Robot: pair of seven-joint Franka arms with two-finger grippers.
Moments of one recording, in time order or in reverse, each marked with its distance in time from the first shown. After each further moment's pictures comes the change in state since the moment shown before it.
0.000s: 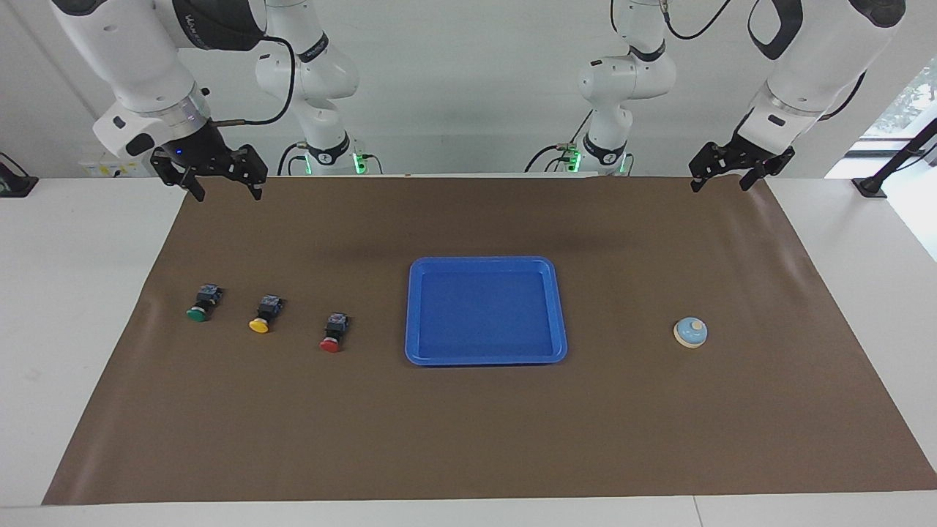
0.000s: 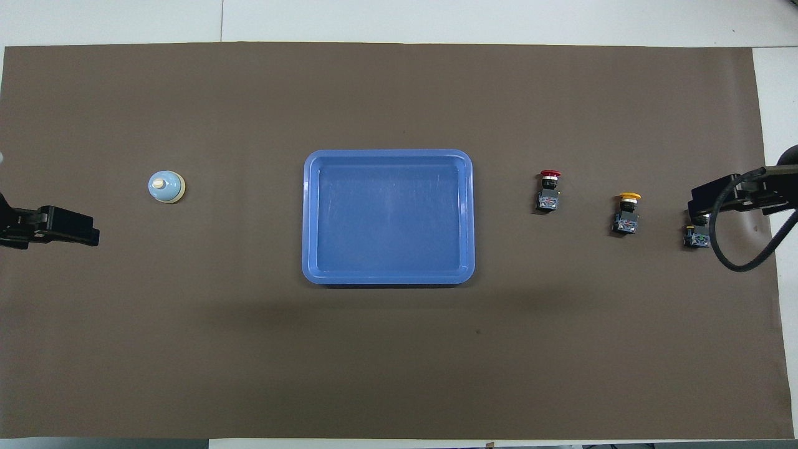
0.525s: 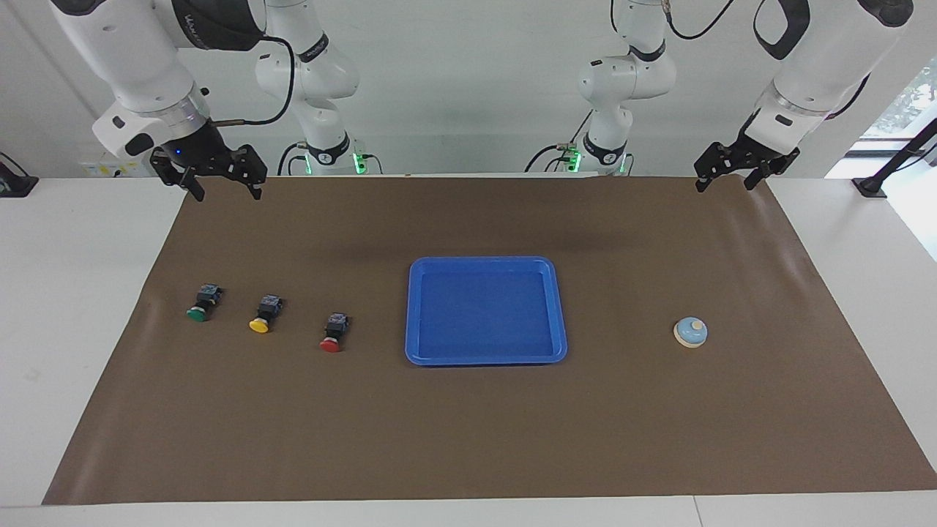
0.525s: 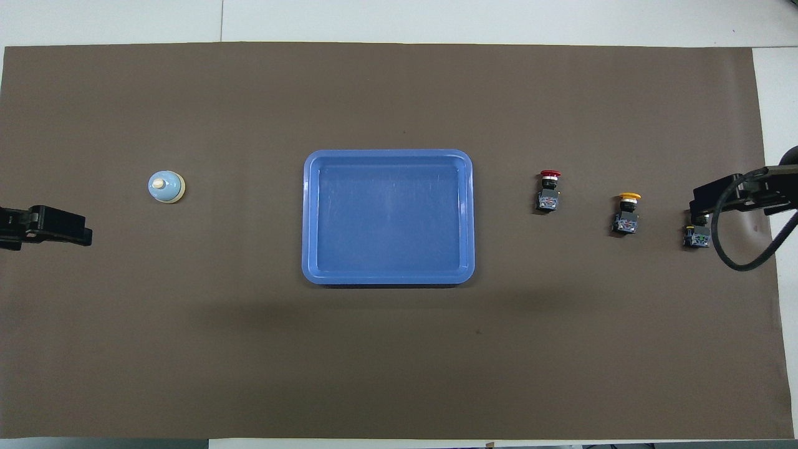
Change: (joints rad) left arm 0.004 0.000 0.013 0.000 0.000 0.000 0.000; right arm -0.005 0.000 -0.002 0.000 0.000 0.000 0.000
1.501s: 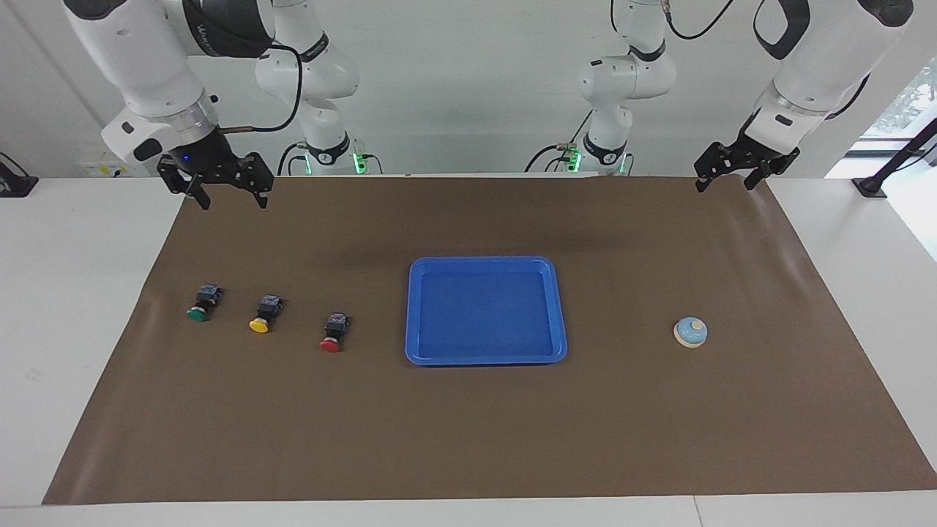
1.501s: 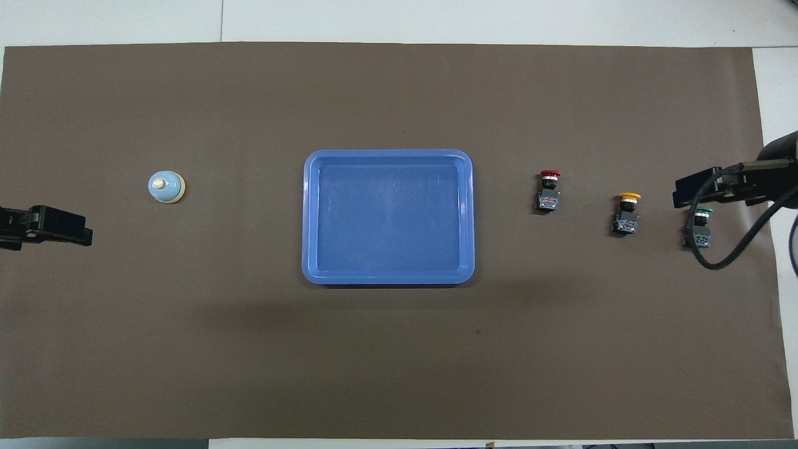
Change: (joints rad) left arm 0.000 0.000 0.000 0.000 0.000 0.000 0.000; right arm 0.043 -0.002 0.003 -0.058 0.002 0.109 0.063
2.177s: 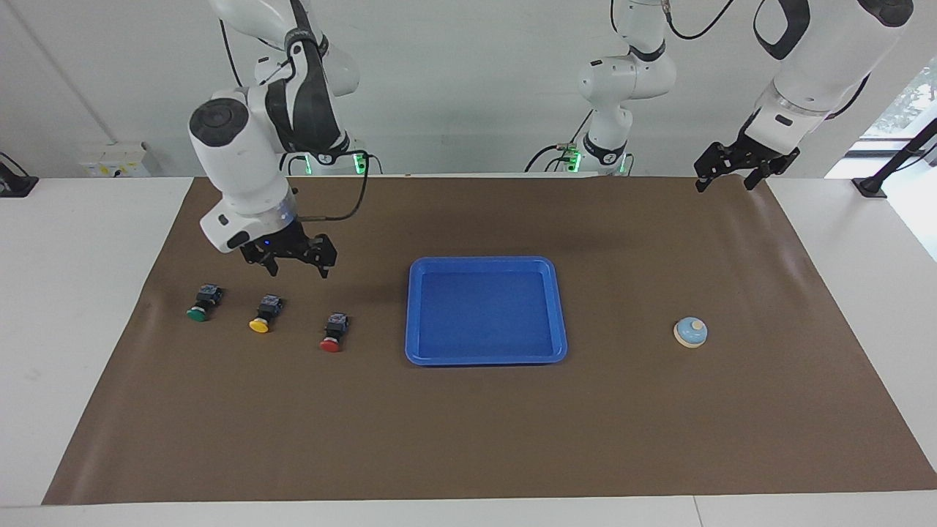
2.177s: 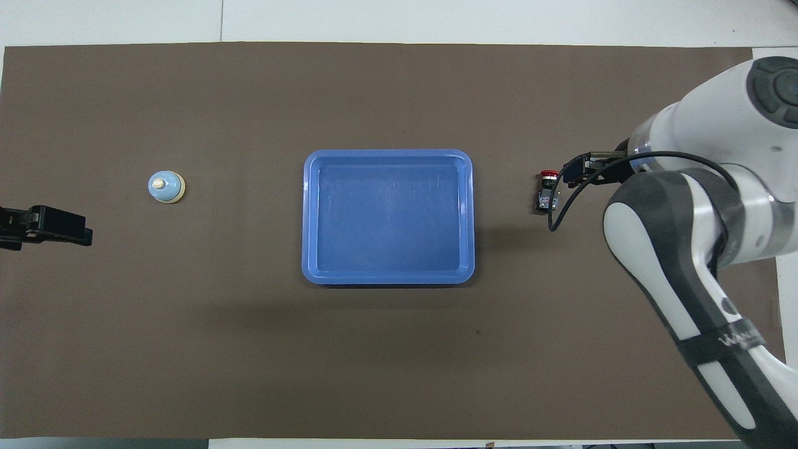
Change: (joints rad) left arm 0.000 0.000 0.000 0.000 0.000 0.000 0.000; right arm 0.121 0.178 0.002 -0.173 0.000 0.399 0.194
